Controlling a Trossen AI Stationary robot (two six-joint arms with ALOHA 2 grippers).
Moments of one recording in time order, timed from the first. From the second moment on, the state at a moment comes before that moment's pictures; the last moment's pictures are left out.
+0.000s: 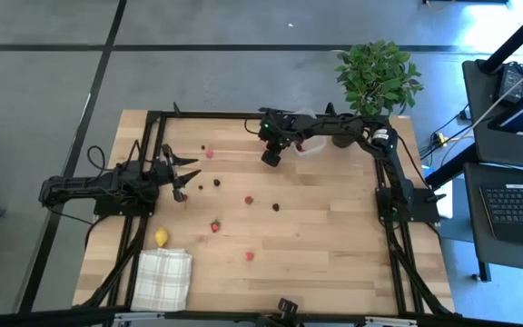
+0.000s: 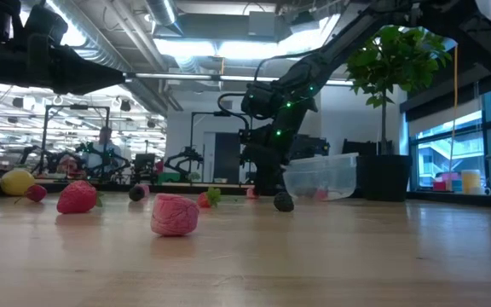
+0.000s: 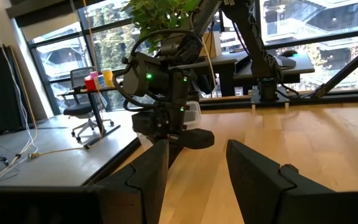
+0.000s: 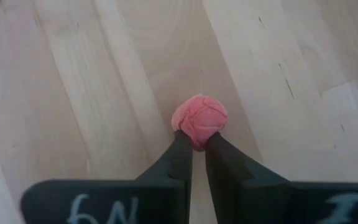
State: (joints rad) left arm 0.09 0.01 0.01 0.05 -0.27 0.17; right arm -0.46 2.16 1.52 -0.48 0.01 -0.09
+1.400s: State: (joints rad) left arm 0.09 0.01 0.01 0.05 -0.27 0.16; right arm -0.43 2.16 2.06 -1.57 0.33 0.07
